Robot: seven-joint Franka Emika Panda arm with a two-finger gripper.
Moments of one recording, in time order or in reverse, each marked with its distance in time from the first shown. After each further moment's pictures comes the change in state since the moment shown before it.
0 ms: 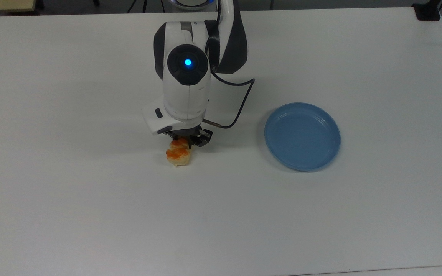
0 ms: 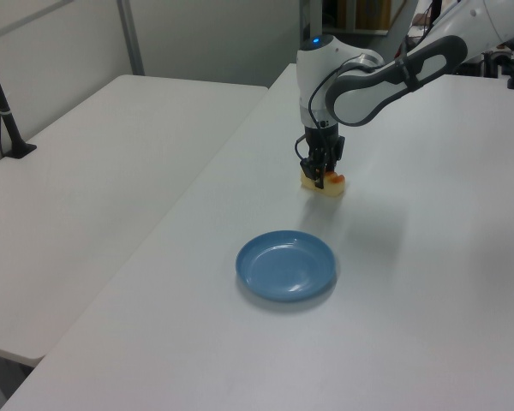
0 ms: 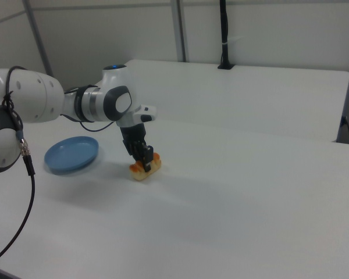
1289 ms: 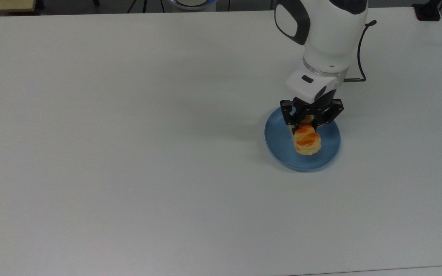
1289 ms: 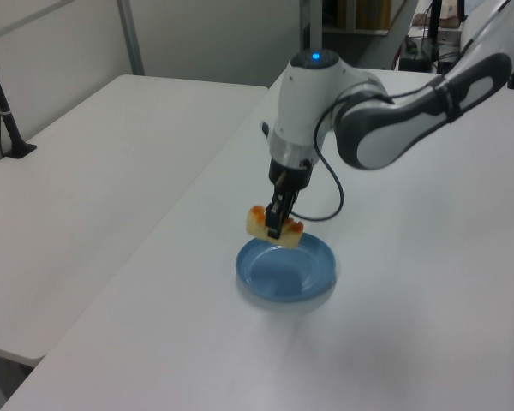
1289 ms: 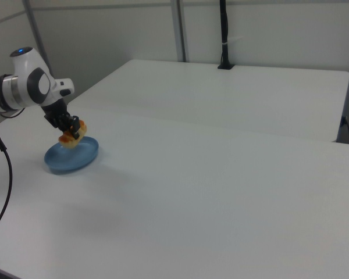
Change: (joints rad) arm 0.387 -0.041 0.009 0.042 0.000 0.155 0.047
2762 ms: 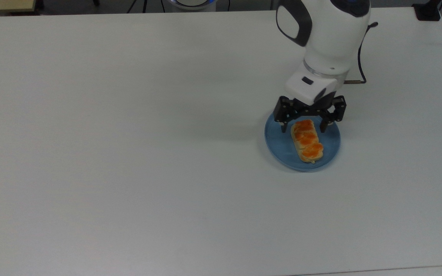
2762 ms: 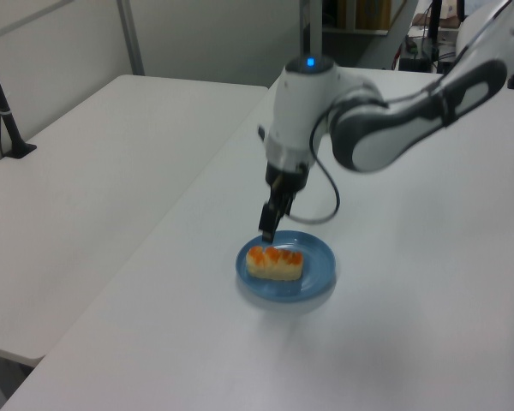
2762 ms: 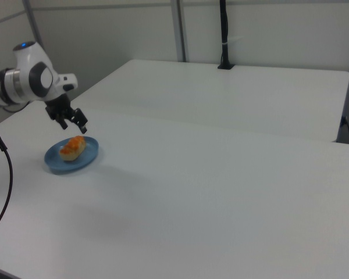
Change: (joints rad) arm -0.005 0.005 -0.011 0.039 0.001 -0.049 0.002
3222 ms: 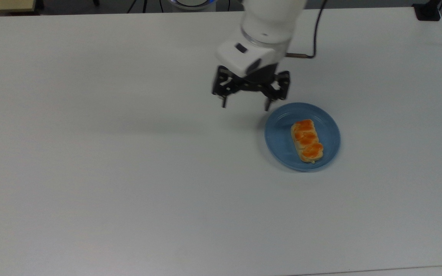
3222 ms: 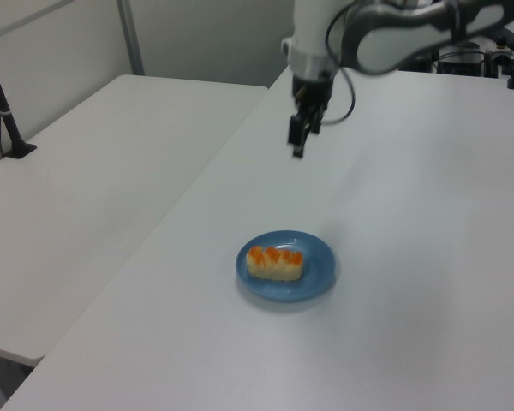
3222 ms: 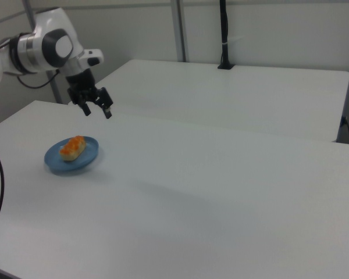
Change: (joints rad) arm -0.183 -0.182 -0.005 0.001 -0.001 -0.274 -0.176
